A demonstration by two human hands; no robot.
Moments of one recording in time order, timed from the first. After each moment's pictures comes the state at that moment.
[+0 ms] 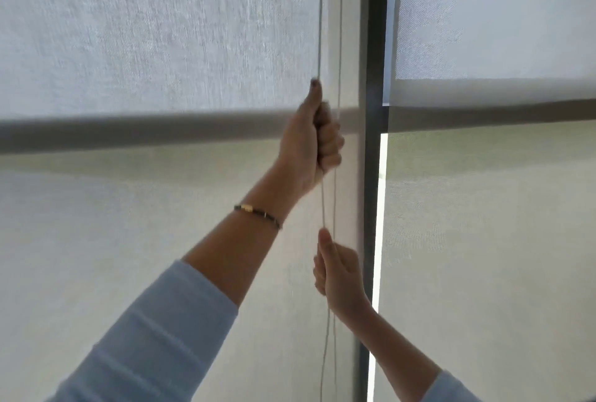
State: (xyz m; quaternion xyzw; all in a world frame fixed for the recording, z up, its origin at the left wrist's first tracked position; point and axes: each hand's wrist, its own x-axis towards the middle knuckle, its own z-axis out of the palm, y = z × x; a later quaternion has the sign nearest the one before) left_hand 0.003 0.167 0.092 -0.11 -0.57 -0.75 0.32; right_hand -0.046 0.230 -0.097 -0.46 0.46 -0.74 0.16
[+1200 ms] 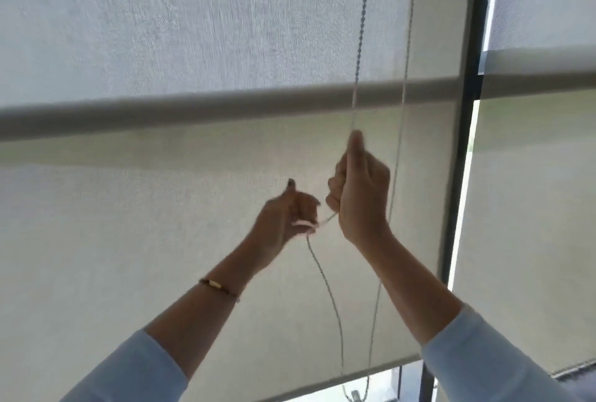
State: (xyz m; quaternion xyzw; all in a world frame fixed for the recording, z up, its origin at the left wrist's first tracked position) left_hand 0.279 0.028 -0.051 0.07 -0.69 -0.66 0.29; right_hand 0.201 0.149 -0.005 -0.41 0.36 -0.83 0.06
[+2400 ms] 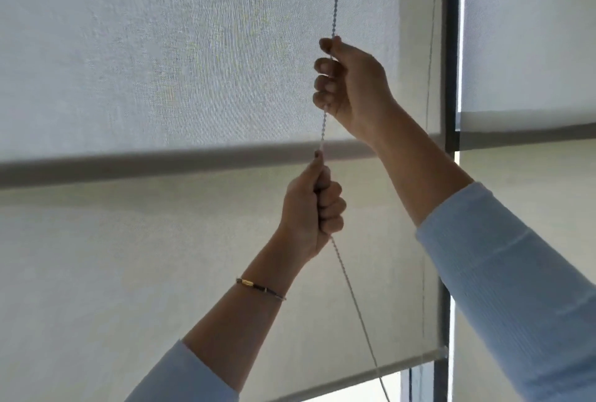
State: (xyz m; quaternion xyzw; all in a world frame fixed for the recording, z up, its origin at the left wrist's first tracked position) left_hand 0.311 0.112 0.052 -0.09 -0.53 -0.80 0.29; right_hand 0.239 0.177 0.192 -0.51 0.30 -0.77 0.23
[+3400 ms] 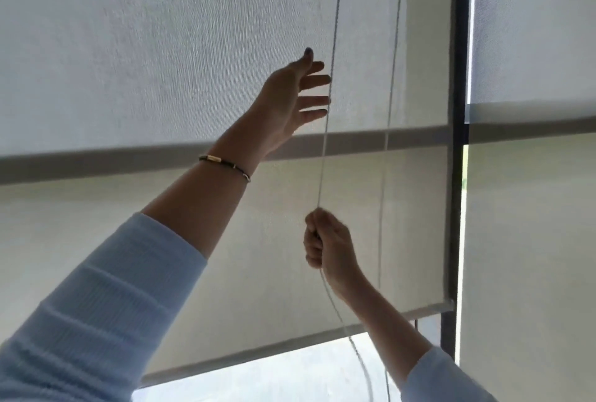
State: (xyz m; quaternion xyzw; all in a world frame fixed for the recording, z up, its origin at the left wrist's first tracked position) left_hand 0.317 0.076 0.185 0.02 -0.71 -0.58 0.40; right_hand 0.236 0.119 -0.036 -0.46 0.37 -0.77 0.23
